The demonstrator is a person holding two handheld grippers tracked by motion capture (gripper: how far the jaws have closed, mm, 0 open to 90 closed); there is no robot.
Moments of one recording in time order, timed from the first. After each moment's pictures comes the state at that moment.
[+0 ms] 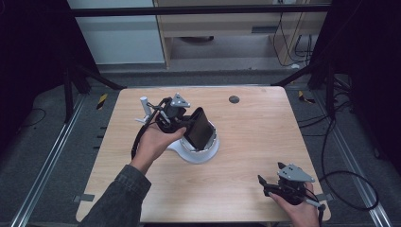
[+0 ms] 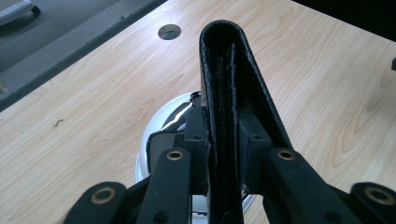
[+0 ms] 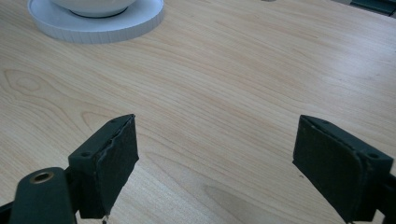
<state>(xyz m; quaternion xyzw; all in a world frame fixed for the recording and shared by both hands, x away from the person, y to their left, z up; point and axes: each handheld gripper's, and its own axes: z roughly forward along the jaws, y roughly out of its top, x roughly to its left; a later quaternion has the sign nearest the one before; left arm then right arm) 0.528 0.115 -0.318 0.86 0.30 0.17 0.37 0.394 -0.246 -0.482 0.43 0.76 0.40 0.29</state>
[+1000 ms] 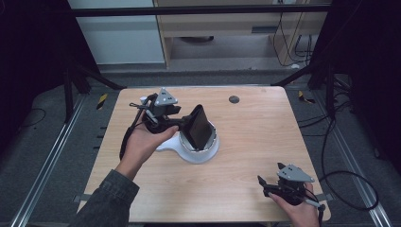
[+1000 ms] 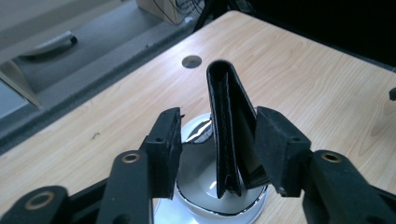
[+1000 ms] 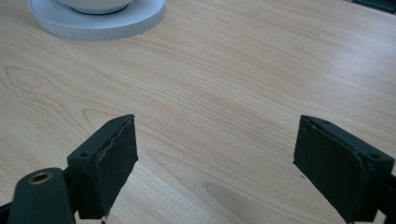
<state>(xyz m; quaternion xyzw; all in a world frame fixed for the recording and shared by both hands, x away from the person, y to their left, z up) 0.503 0.138 -0.286 0.83 0.31 0.22 0.41 0.393 -0.246 -0.482 0.43 0.76 0.40 0.29</state>
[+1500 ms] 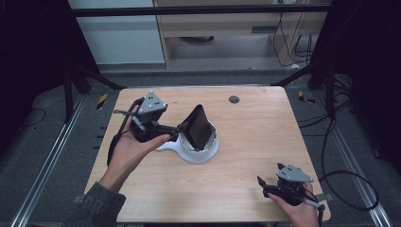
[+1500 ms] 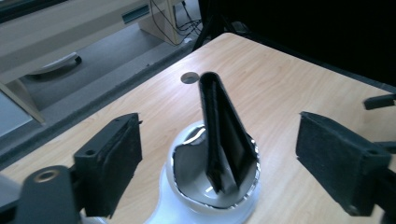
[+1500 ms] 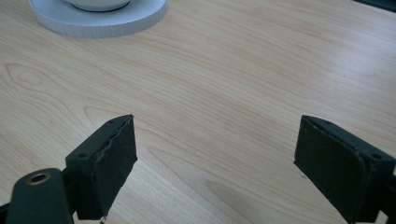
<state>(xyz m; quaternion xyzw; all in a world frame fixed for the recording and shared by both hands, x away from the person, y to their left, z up) 0.469 0.158 -0.273 0.81 0.29 0.24 0.44 0.393 -0.245 -0.483 0.42 0.76 0.39 0.29</state>
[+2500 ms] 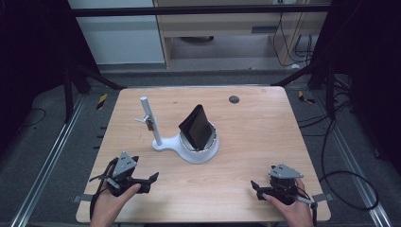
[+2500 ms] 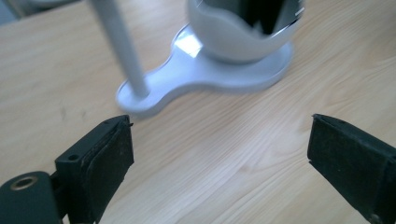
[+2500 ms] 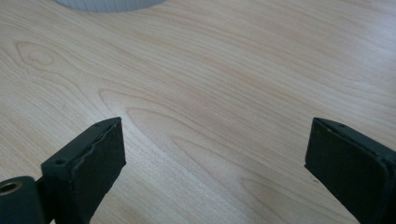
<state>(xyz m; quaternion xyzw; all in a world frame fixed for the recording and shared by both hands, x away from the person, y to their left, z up) 0.411 0.252 -0.436 0.80 0.39 0.23 0.40 0.403 -0.232 -0.496 0.43 0.79 0.38 0.24</state>
